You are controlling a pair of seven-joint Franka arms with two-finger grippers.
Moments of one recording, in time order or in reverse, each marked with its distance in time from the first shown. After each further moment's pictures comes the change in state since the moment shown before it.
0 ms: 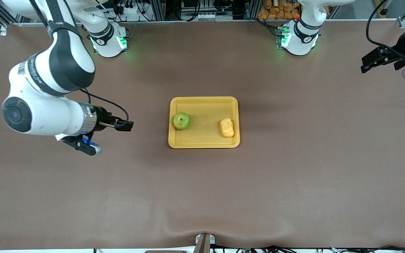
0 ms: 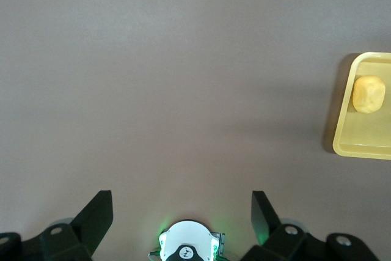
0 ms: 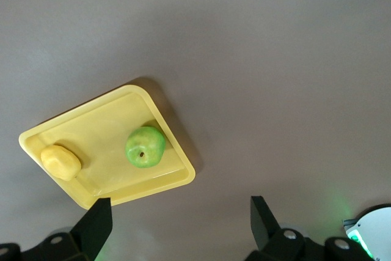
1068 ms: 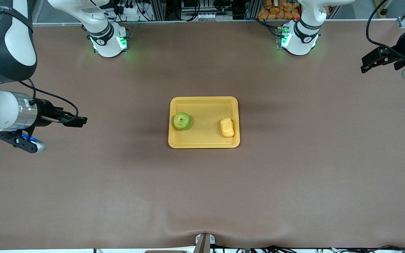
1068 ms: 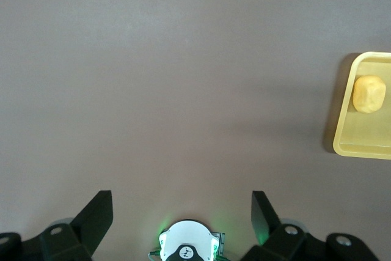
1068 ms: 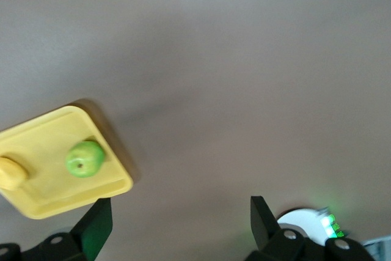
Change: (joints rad) left arm 0.000 0.000 0.001 -0.001 0.000 0.000 0.000; right arm -0.149 -0.027 -0.003 0.144 -0.172 -0.210 -0.206
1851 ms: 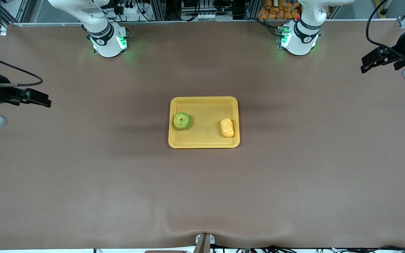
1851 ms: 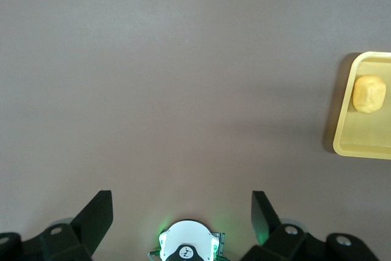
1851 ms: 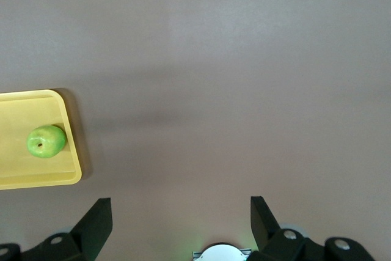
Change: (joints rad) left arm 0.000 0.000 0.000 -0.001 0.000 0.000 0.000; right arm -0.047 -0.154 -0.005 0.002 -0.116 -0.016 -0.321
